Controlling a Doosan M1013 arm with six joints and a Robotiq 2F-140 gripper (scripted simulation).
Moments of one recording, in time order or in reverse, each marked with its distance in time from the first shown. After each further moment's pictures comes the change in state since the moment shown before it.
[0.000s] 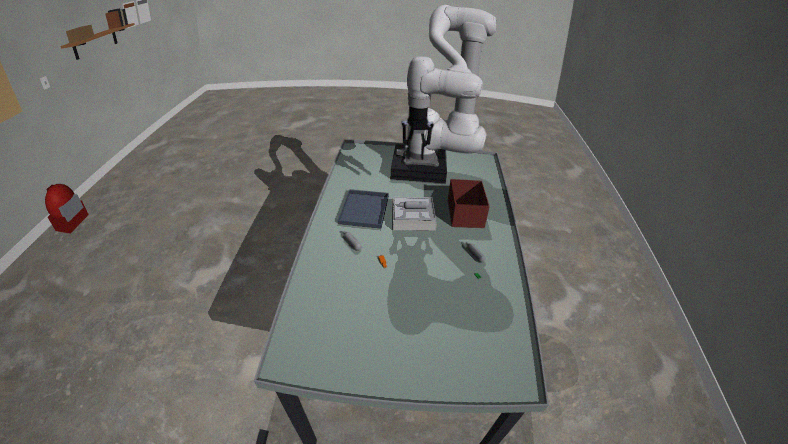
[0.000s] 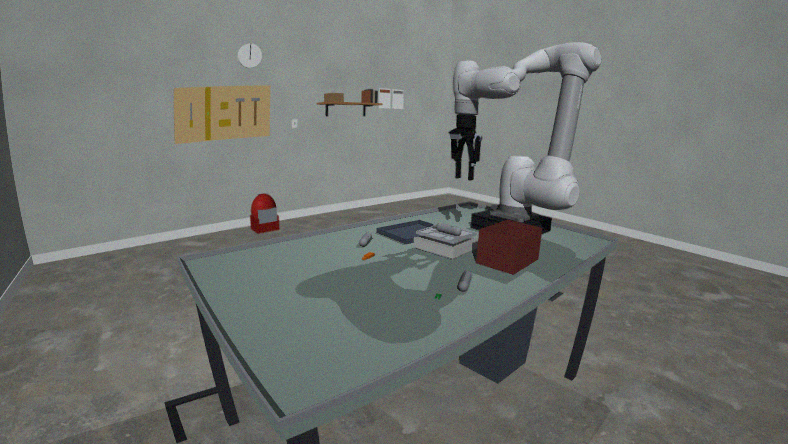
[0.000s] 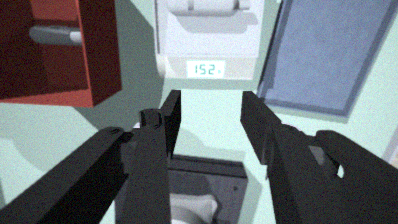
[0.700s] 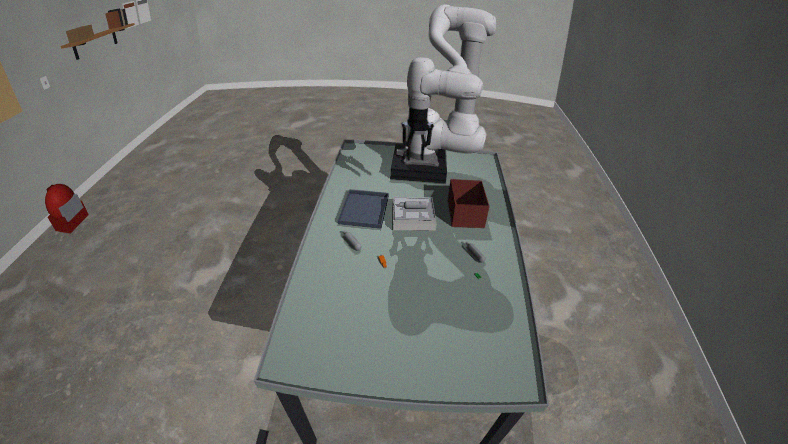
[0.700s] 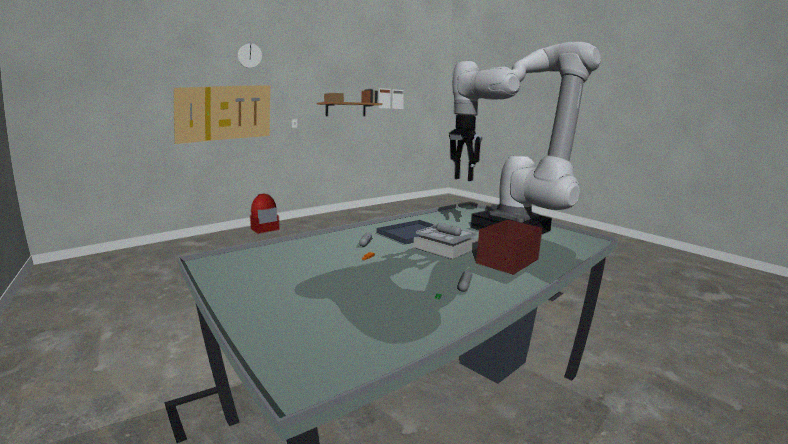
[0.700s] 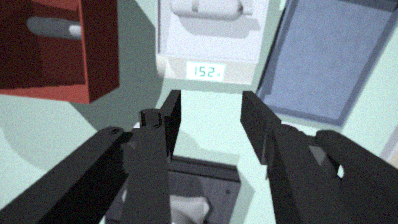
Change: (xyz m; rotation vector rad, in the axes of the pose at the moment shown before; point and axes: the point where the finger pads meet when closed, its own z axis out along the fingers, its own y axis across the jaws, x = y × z) arm 0.004 0.000 0.002 -0.002 0.000 -0.060
